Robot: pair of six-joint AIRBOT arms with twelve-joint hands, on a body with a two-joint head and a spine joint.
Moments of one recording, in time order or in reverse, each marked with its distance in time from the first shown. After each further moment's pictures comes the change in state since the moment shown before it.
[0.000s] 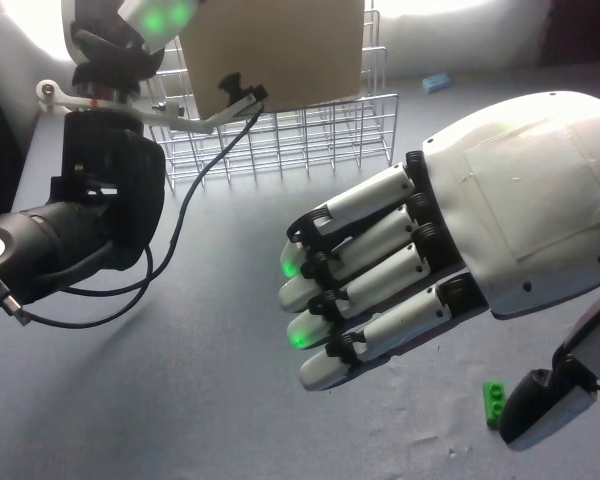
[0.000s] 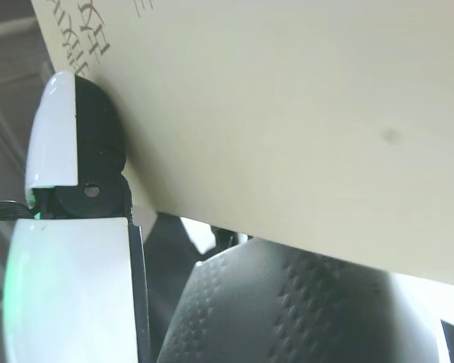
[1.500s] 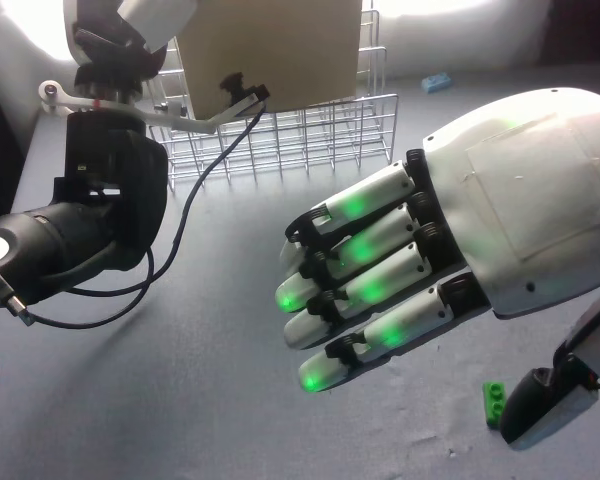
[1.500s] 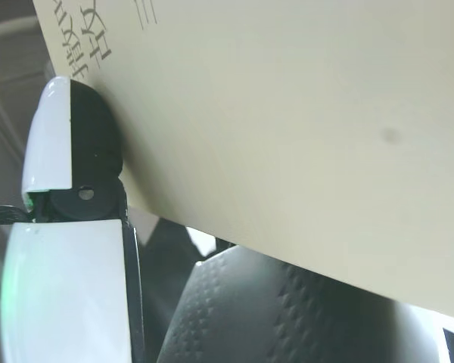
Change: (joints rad) left arm 0.000 -0.008 0.006 -0.006 0.000 0.000; right arm 0.007 0.000 0.000 0.002 0.011 -0.017
